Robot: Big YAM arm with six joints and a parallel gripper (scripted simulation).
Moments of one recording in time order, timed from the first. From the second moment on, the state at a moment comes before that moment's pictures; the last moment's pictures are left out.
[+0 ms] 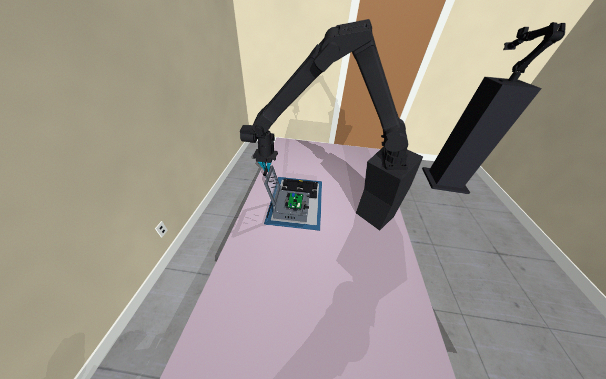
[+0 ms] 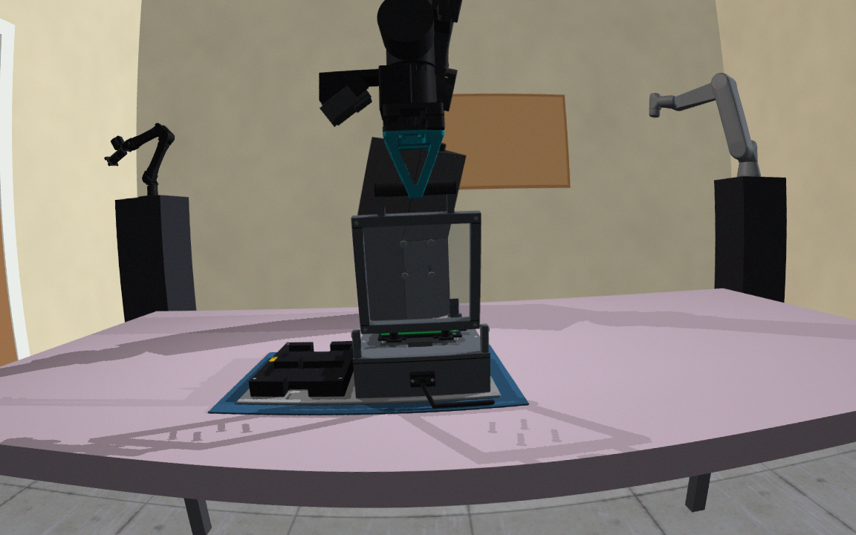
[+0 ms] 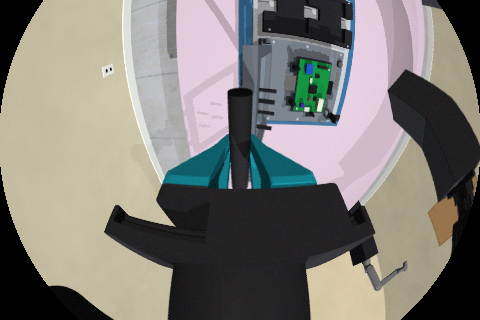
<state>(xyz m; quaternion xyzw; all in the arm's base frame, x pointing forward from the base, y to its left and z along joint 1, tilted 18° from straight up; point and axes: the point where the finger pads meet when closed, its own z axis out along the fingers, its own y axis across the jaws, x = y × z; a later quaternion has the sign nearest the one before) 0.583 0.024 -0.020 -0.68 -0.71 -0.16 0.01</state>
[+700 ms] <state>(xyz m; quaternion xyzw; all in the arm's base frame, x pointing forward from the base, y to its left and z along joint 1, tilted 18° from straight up) 0.583 0.024 -0.020 -0.68 -0.71 -0.16 0.01</state>
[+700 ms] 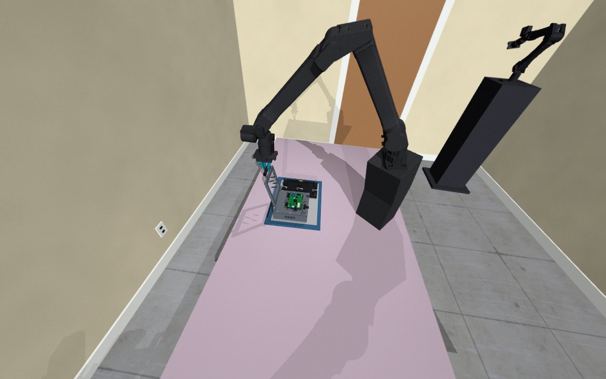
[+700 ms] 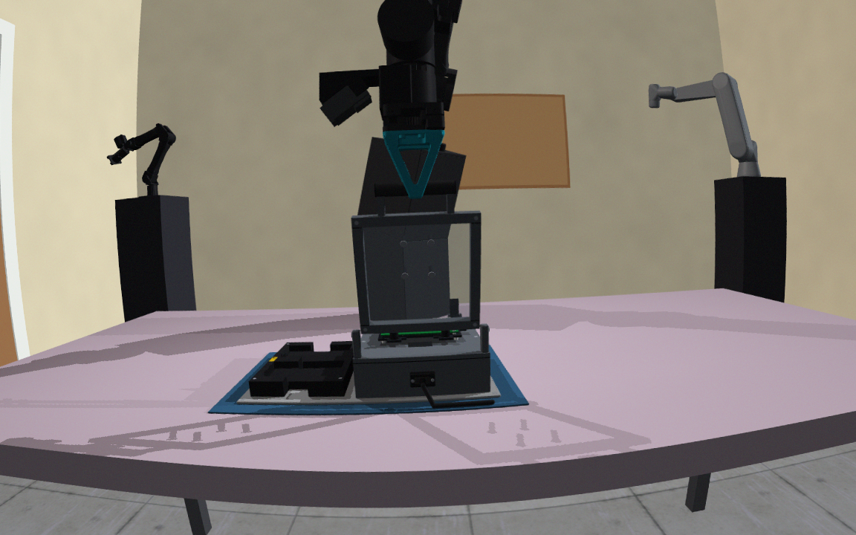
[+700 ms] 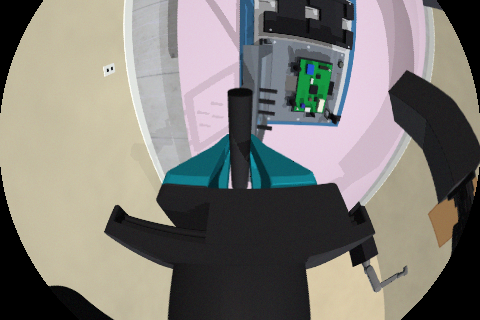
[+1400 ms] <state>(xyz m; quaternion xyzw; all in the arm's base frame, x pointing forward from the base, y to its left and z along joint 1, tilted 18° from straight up) 0.578 0.024 -0.020 -0.68 -0.71 -0.16 0.01</state>
